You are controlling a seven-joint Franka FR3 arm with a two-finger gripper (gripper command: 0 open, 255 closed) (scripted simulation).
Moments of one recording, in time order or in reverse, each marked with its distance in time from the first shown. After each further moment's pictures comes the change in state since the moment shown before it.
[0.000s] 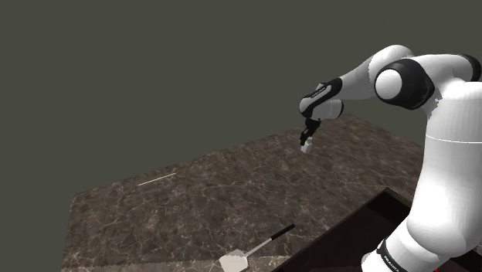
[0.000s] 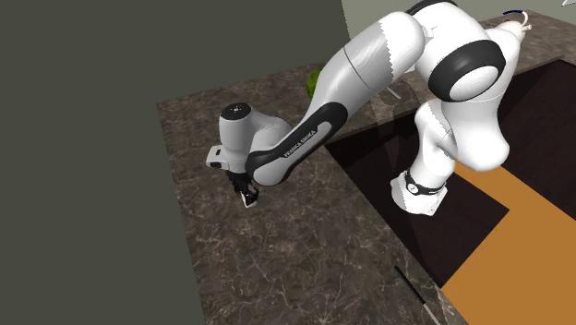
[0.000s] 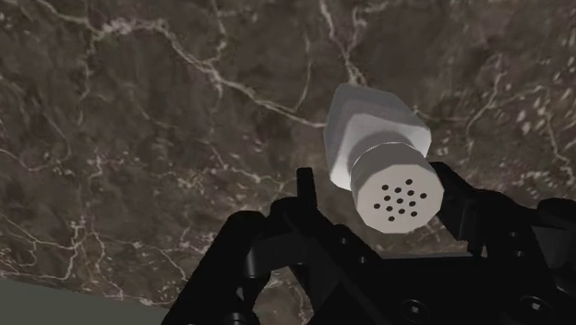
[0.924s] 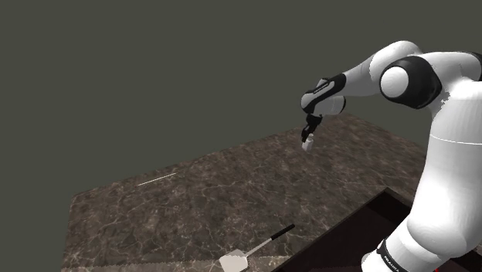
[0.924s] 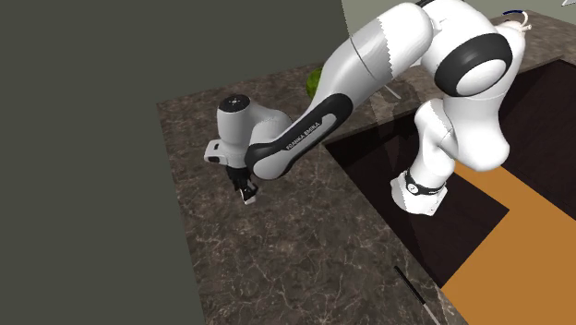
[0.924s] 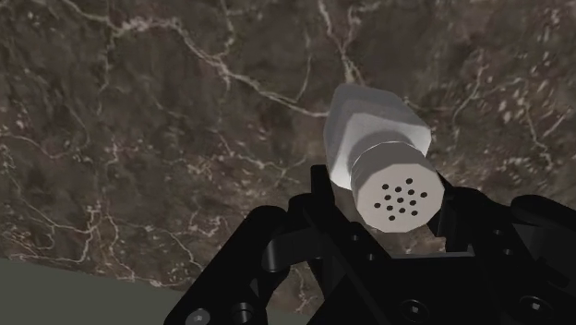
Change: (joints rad) arm 0.009 -0.038 -0.014 0.007 -0.024 -0.042 0.016
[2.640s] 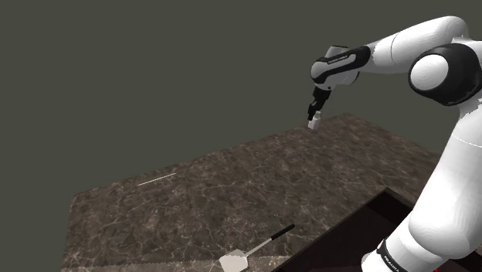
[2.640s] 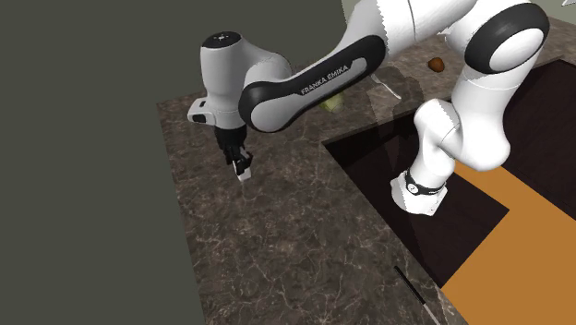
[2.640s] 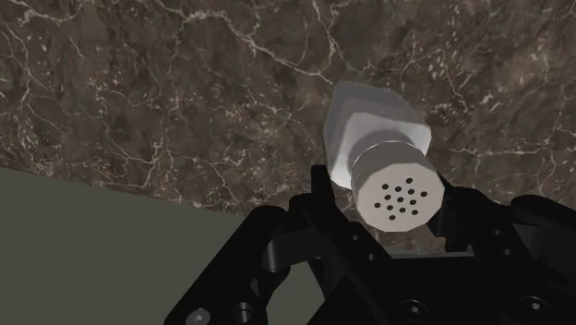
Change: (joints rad) arm 0.032 -0.178 -0.043 0.133 -0.116 -0.295 0.083
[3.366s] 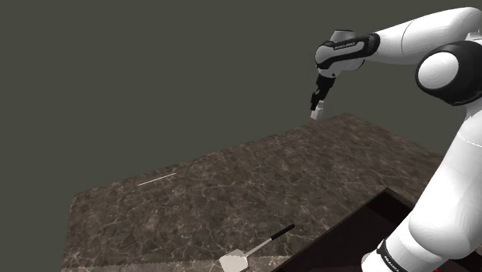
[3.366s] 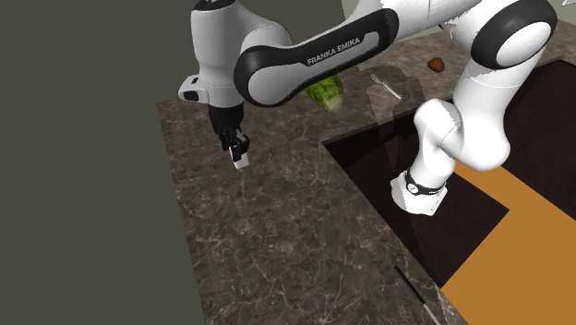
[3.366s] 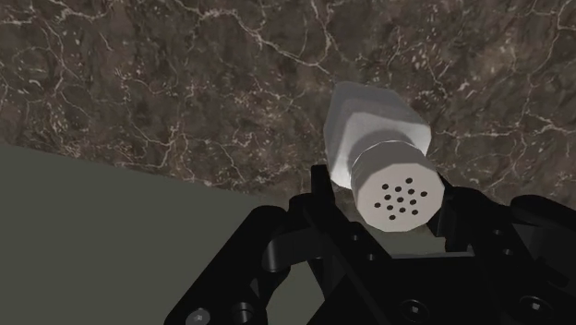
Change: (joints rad) arm 0.003 -0.038 -0.005 0.102 -0.023 -0.136 0.018
